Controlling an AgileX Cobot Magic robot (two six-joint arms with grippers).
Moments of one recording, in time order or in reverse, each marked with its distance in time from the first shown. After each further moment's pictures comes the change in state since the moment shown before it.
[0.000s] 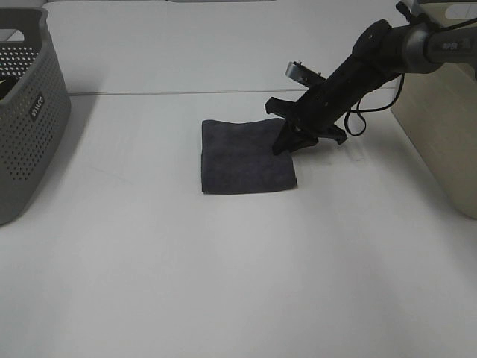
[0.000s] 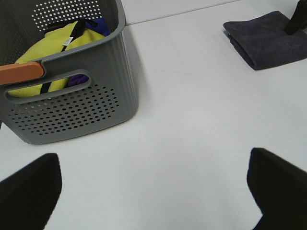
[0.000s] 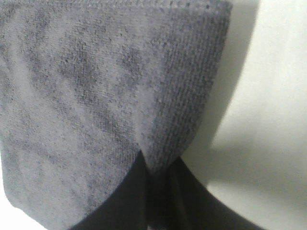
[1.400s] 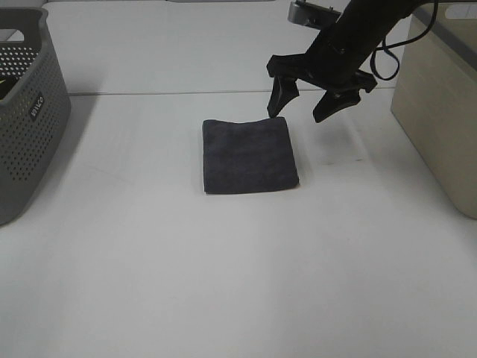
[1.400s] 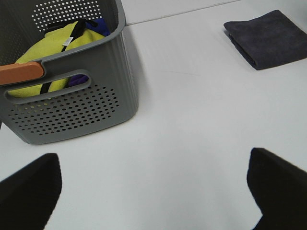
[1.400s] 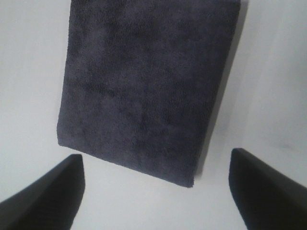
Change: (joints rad) left arm 0.000 0.000 0.000 0.000 0.000 0.000; right arm 0.092 -0.365 0.214 -0.290 -0.029 0.190
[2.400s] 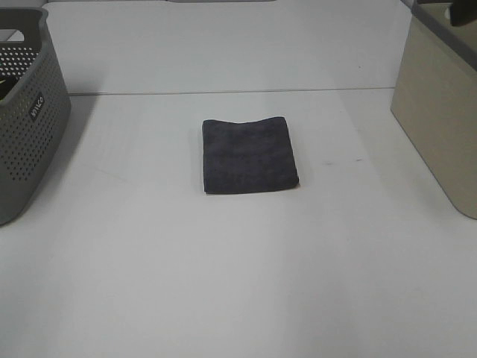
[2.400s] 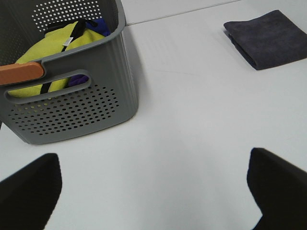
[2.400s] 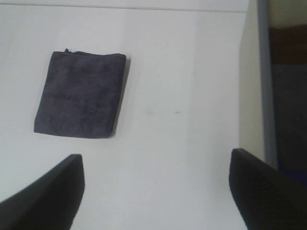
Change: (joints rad) left arm 0.000 0.000 0.000 0.000 0.000 0.000; right arm -0.191 -0.850 0.494 -0.174 -0.065 -0.035
